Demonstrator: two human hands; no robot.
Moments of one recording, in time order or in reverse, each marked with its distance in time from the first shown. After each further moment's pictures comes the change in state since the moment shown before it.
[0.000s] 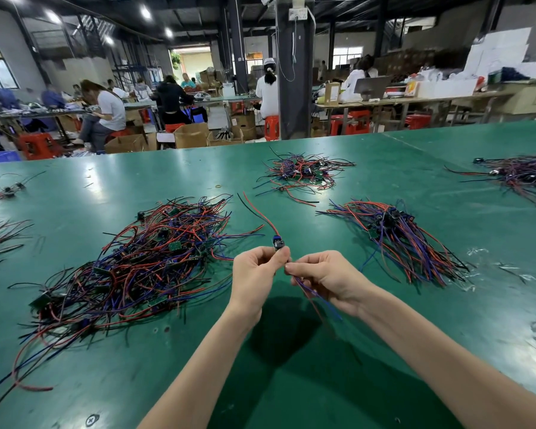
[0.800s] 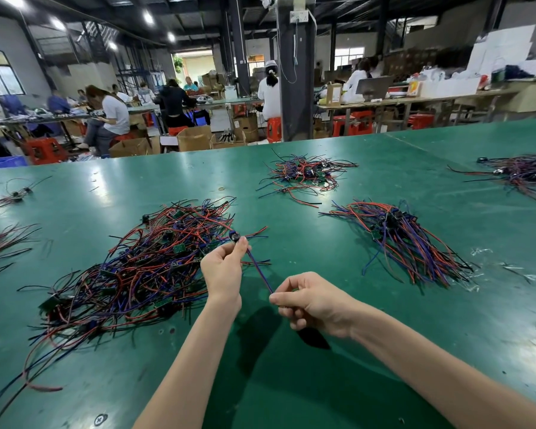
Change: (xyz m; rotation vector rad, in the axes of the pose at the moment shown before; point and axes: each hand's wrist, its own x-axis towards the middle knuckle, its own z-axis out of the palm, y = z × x) left_hand 0.025 -0.003 -0.033 -0.075 0.342 -0.084; right_hand -0.013 0.013 0.028 0.031 -0.208 0.122
